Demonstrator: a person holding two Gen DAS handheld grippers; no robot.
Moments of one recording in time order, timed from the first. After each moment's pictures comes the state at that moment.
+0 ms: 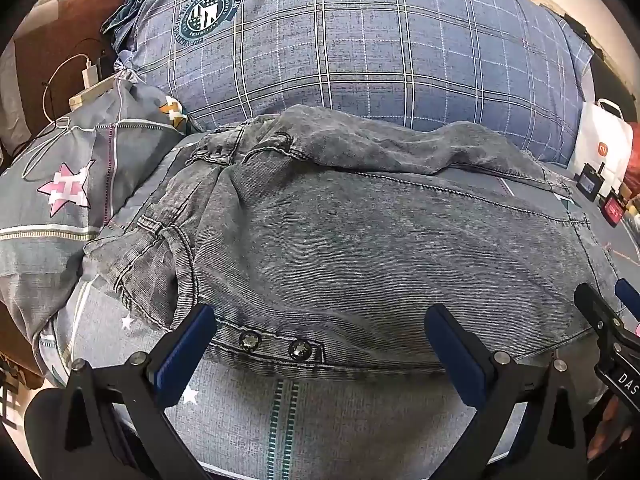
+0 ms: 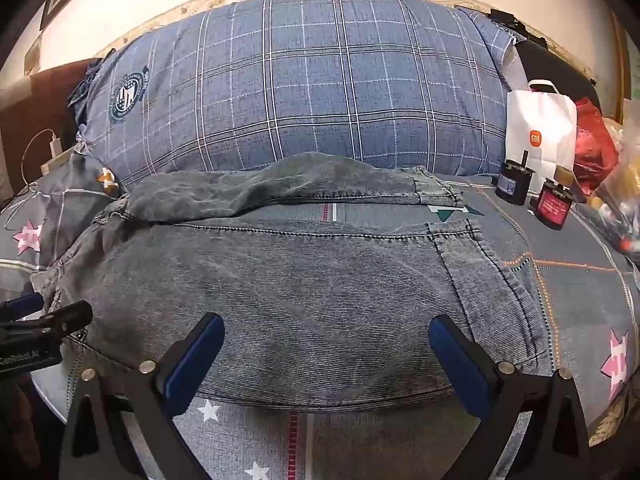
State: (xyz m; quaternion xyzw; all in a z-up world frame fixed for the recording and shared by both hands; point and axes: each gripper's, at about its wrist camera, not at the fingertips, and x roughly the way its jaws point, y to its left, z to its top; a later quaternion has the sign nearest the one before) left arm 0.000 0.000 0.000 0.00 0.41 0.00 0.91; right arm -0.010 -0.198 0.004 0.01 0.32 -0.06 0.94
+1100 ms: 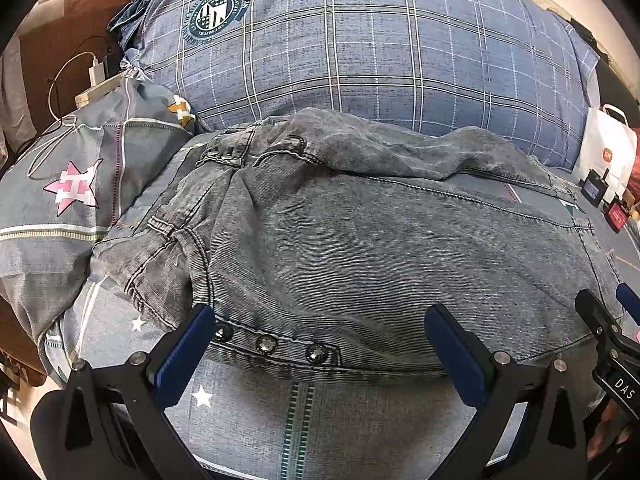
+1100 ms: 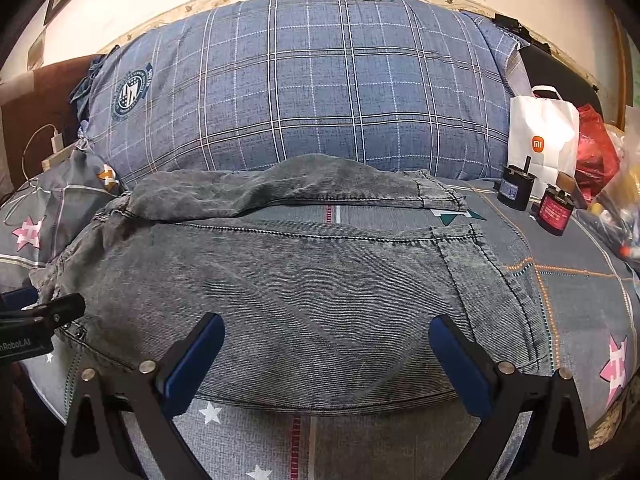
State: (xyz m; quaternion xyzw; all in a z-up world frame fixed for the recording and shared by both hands) left arm 0.002 0.008 -0.001 -0.01 0.41 0.01 0.91; right arm -0.009 -0.194 0.005 0.00 0.32 -0.06 0.94
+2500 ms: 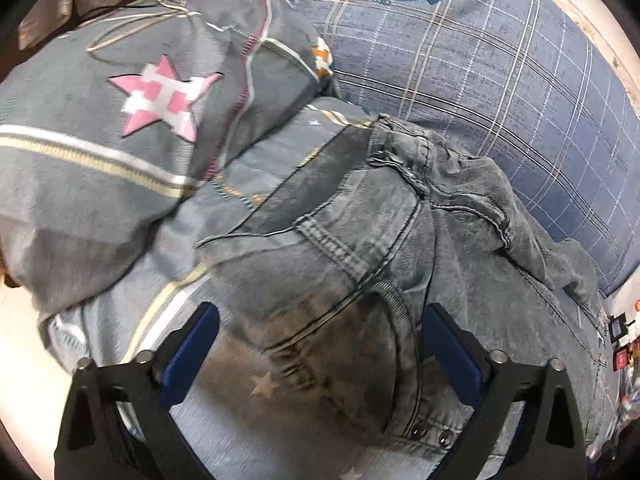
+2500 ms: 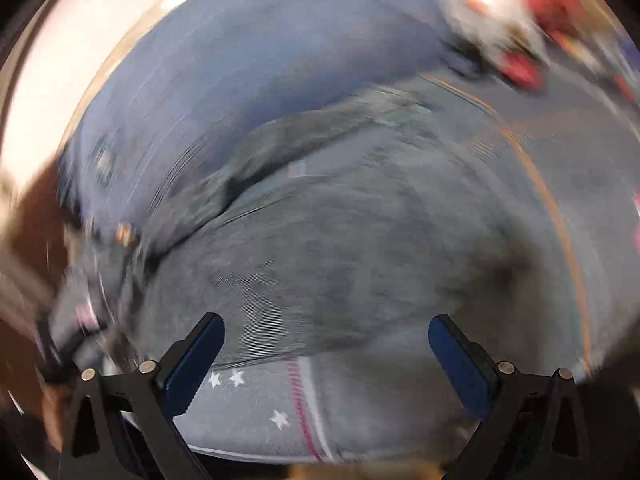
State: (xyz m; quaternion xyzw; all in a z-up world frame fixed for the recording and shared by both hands) left arm 0.056 0.173 -0.016 -0.19 0.44 0.10 0.87; right arm -0.043 -0.300 -0.001 0.29 0.40 -0.05 0.87
